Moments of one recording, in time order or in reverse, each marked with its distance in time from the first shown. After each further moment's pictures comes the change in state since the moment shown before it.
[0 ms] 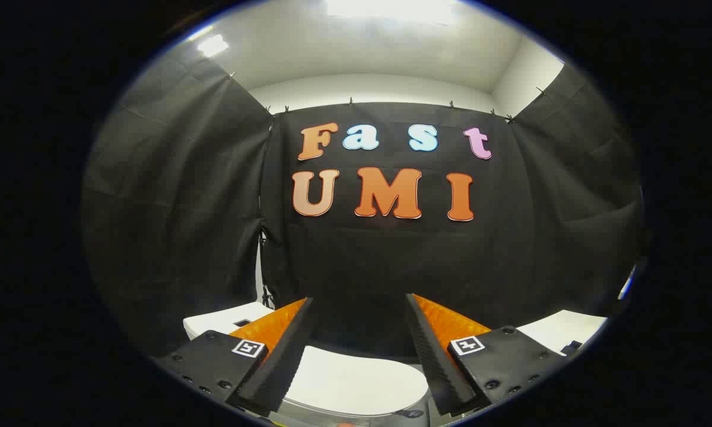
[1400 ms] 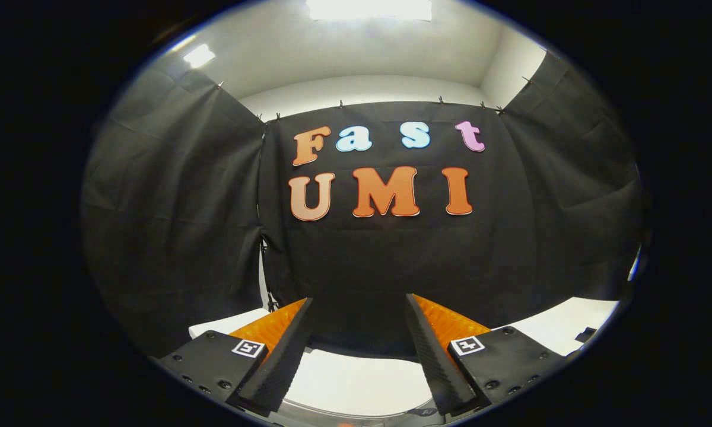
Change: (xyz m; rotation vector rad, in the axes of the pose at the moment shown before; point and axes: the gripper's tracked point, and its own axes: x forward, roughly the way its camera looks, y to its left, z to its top) arm 0.001 -0.004 -0.014 0.082 -0.008 -0.016
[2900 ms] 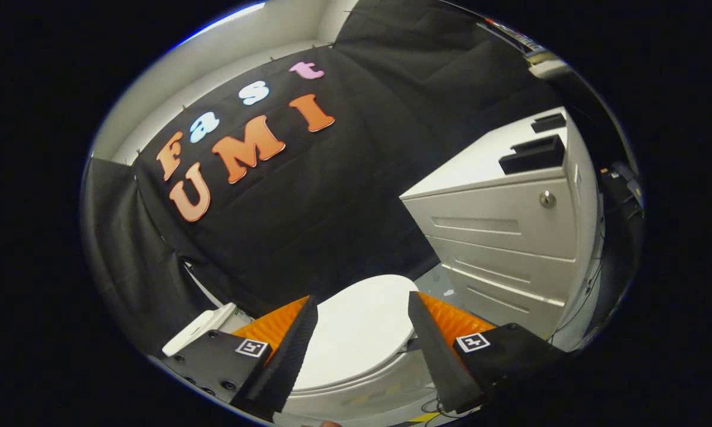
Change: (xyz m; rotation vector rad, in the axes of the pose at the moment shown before) arm -0.044 -0.155 -0.299 0.606 0.208 -0.436
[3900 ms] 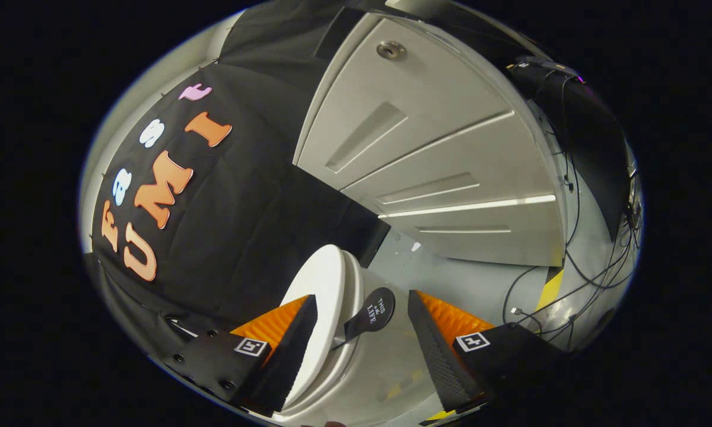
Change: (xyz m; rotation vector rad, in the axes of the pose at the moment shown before) arm 0.040 -0.103 -0.101 0.409 0.174 -0.201
